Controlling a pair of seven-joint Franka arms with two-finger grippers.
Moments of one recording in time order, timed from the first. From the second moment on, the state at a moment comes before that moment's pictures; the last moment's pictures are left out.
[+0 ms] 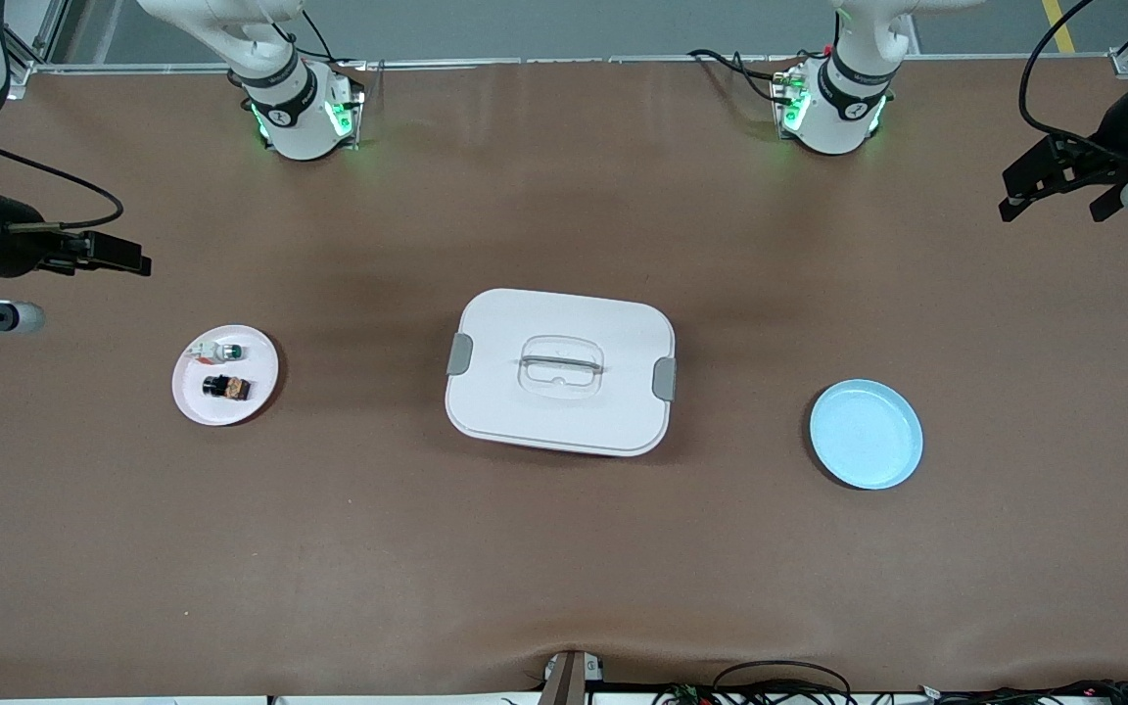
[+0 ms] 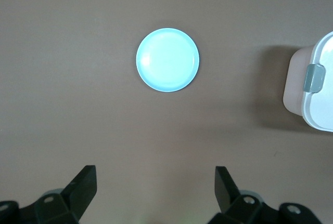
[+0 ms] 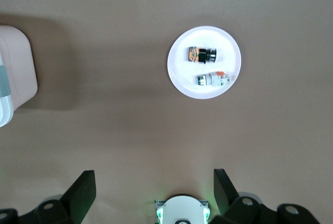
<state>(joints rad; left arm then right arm) 0.00 -0.16 -0.05 -1.70 -0.02 1.58 -0.04 -0.02 0.12 0.00 -1.51 0.06 1.38 0.01</state>
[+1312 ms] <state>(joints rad) 0.00 -0.16 -0.05 -1.70 -0.02 1.58 -0.04 0.01 0.07 0.00 -1.53 -0.02 1.47 -0.08</state>
